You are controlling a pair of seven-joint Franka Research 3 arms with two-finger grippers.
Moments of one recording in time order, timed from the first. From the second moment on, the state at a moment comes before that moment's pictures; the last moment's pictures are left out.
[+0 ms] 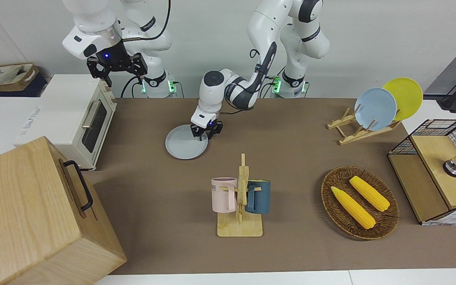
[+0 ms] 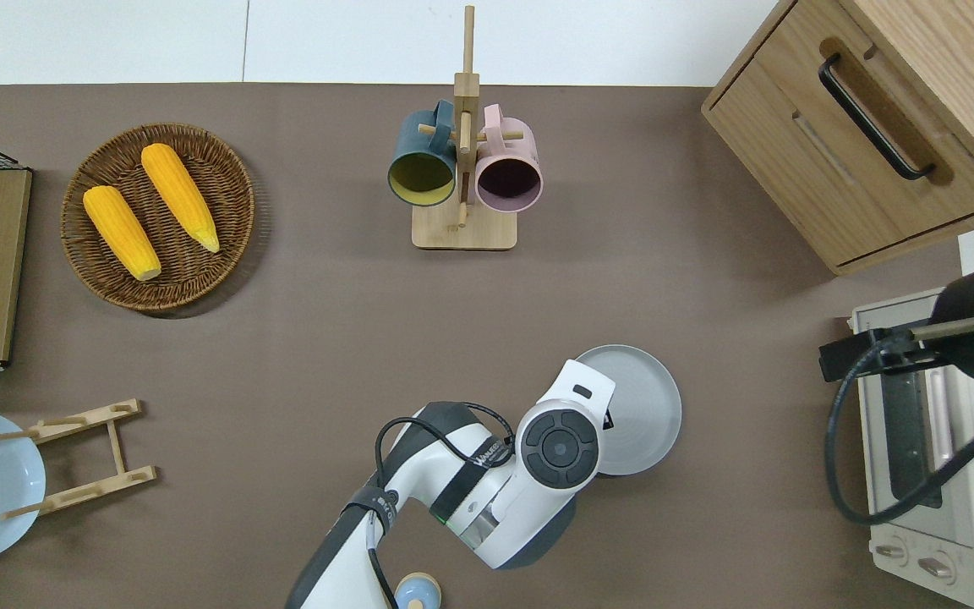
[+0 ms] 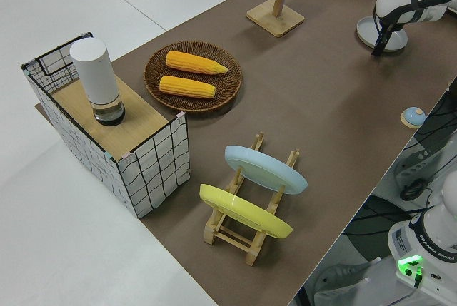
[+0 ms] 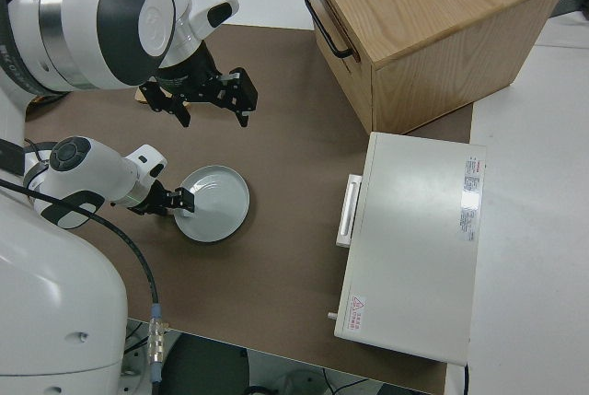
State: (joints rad) left arm -0.78 0.41 -0.09 -1.93 -0.10 2.44 -1.02; right arm -0.03 -0.02 0.14 -1.48 0.00 1.33 0.02
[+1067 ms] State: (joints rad) left arm -0.71 0.21 -0.05 -1.90 -0.11 2.15 -0.90; right arm -0.03 -0.02 0.14 -1.48 0.00 1.33 0.02
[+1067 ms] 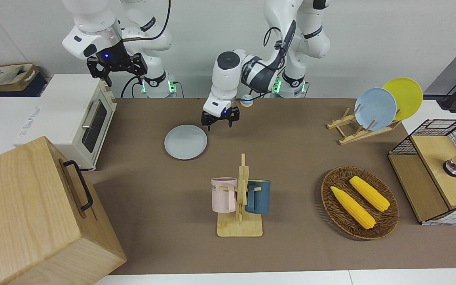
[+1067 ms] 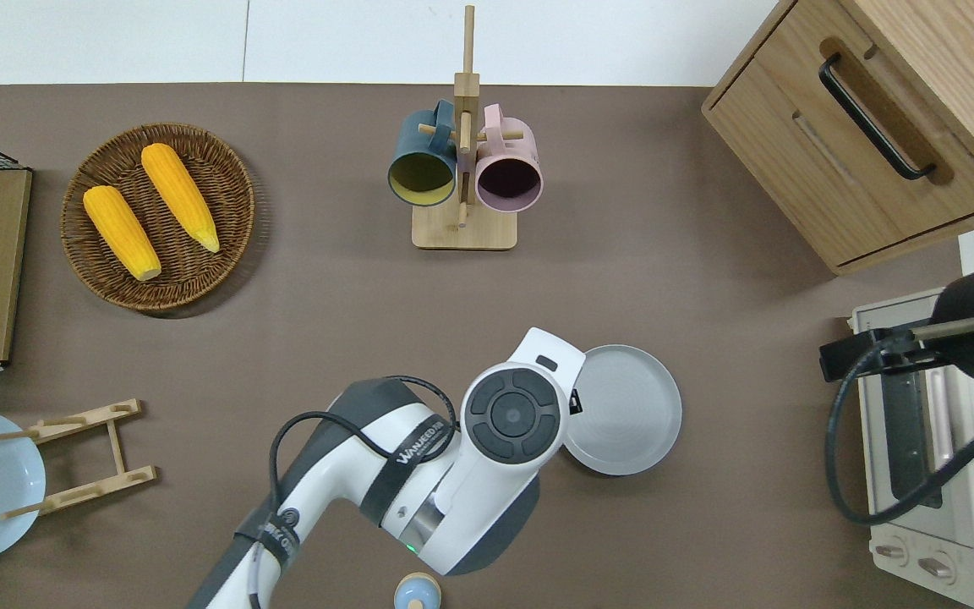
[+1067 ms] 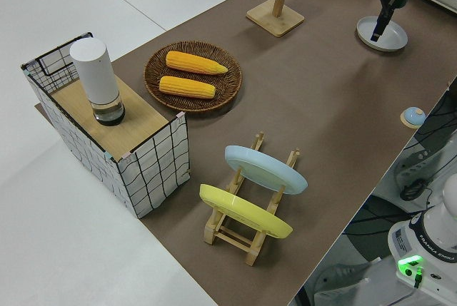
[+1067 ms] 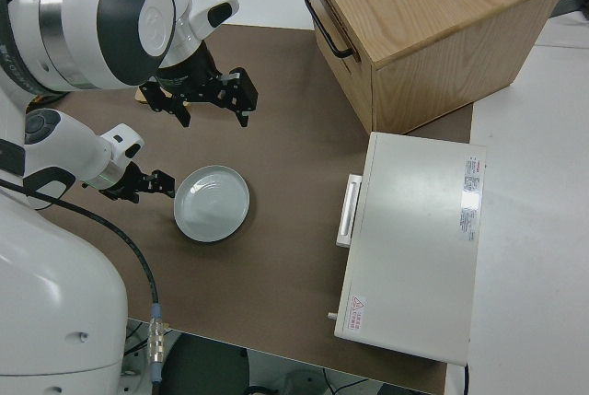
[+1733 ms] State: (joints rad) left arm -0.46 0.04 -0.04 -1.90 -0.18 1.84 -0.53; right arm -0.03 -0.02 0.14 -1.48 0.00 1.33 0.02
